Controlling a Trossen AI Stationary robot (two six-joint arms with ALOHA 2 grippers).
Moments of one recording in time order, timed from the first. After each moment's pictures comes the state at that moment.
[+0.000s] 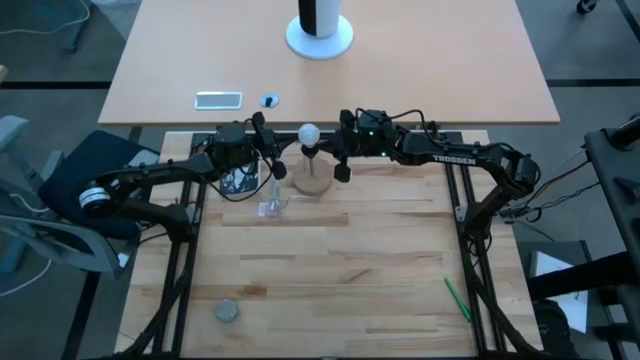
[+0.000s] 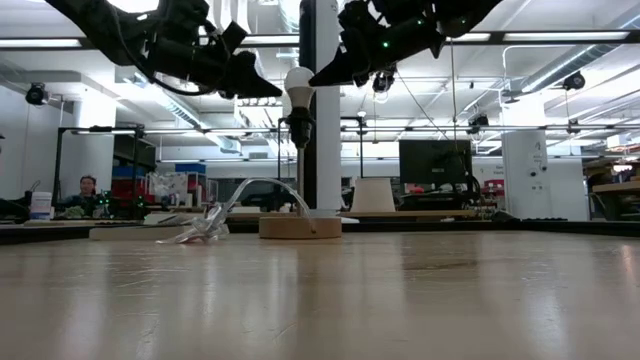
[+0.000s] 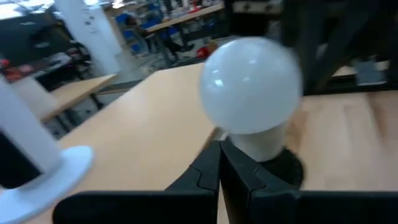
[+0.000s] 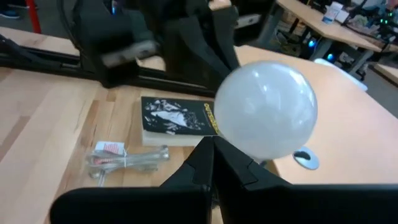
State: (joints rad) left arm 0.53 1.23 0.70 0.43 0.03 0.31; right arm -0.37 1.58 1.22 0.07 -0.18 -0.36
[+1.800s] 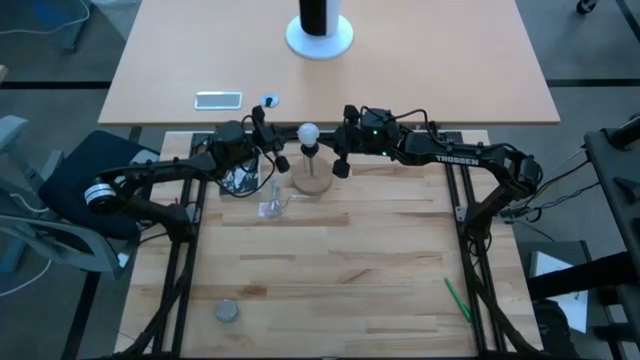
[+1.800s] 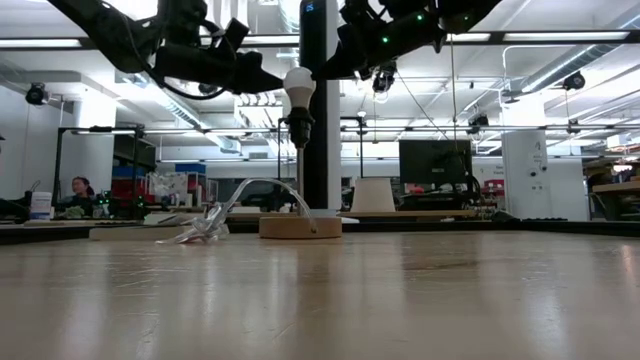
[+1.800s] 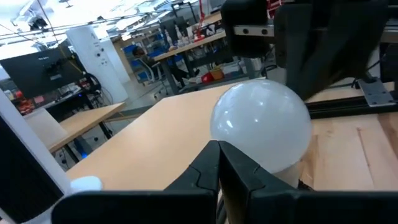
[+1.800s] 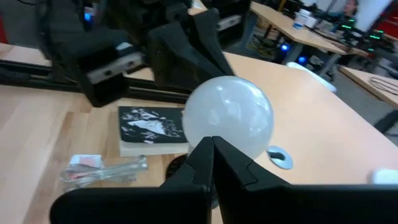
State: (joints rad) left arm 0.53 1.28 0.71 0.60 0.07 0.36; right arm -0.38 1.57 1.22 0.11 -0.08 -0.34
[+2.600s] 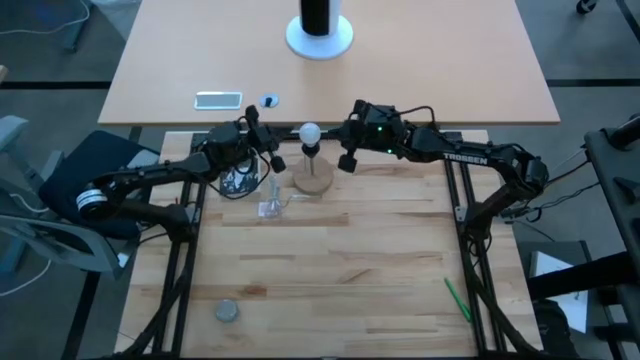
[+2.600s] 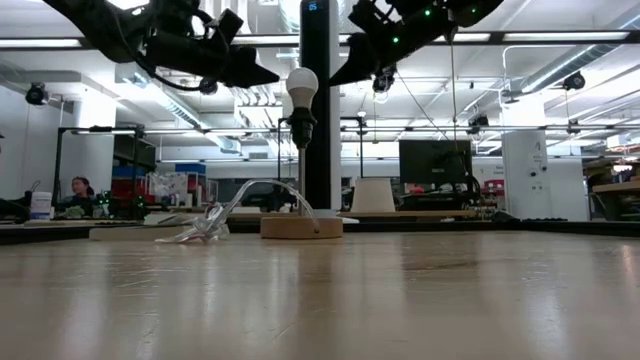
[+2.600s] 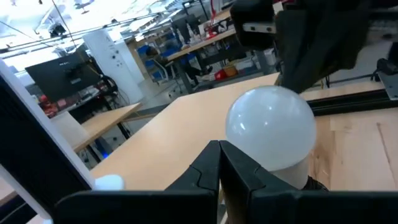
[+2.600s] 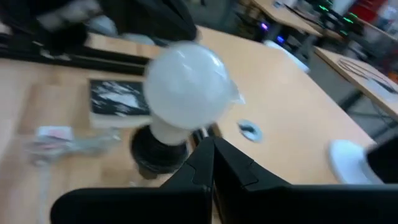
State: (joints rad) left arm 0.53 1.22 0.70 0.53 -0.01 0.41; right arm -0.38 1.51 1.22 -0.02 0.00 -0.40
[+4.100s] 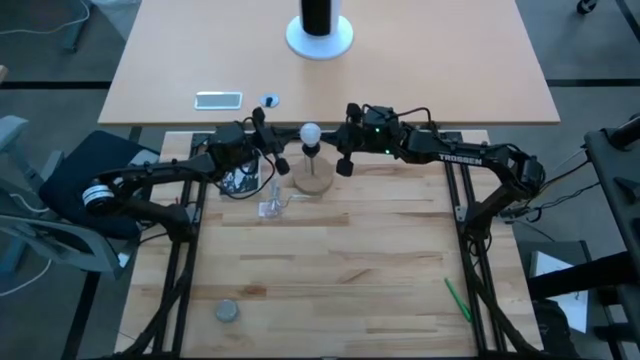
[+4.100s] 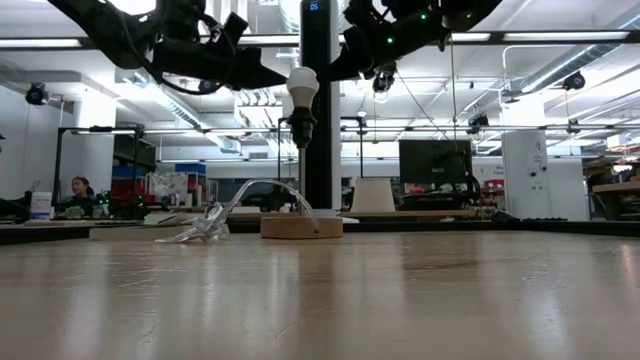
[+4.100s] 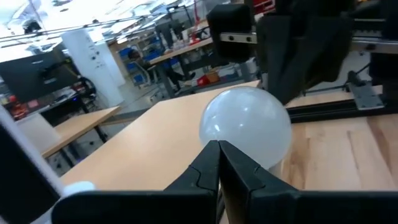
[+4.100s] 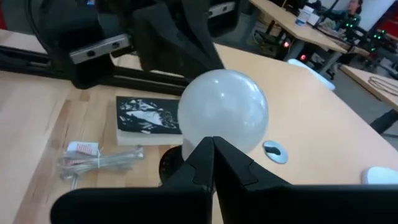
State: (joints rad) left arm 0.52 1.26 0.70 0.58 0.05 0.36; right arm -0.39 1.54 1.22 0.06 -0.11 -0.38
